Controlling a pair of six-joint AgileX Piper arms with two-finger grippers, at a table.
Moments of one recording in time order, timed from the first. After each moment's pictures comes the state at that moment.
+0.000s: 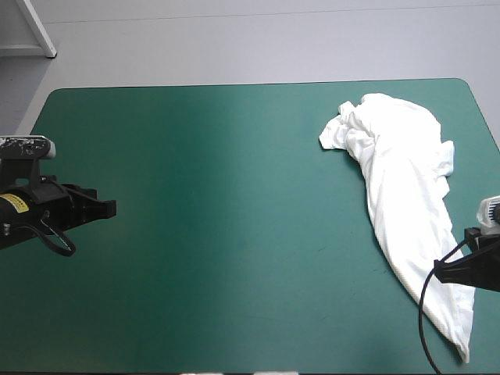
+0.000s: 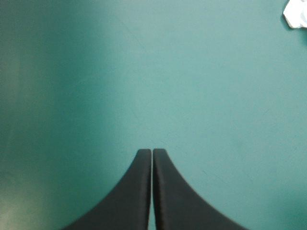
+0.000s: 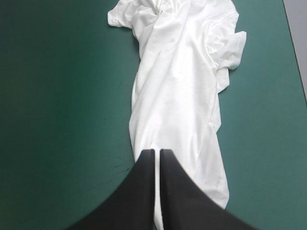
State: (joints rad) left arm -0.11 0.95 -1.37 -0.13 1.26 -0.02; right arm 0.14 0.66 -1.20 -0.06 1.25 0.01
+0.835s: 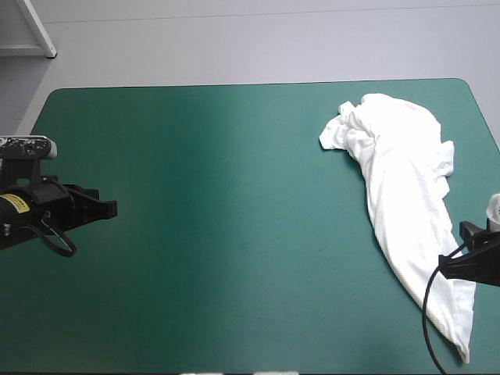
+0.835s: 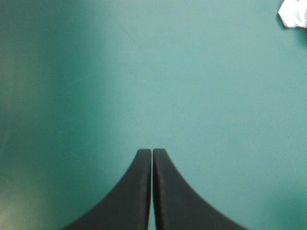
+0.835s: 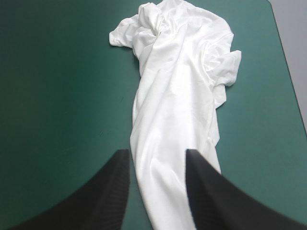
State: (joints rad) left arm -0.11 0.95 -1.37 -0.14 1.26 -0.02; right arm 0.14 0.67 -1.24 -0.06 1.24 0.01
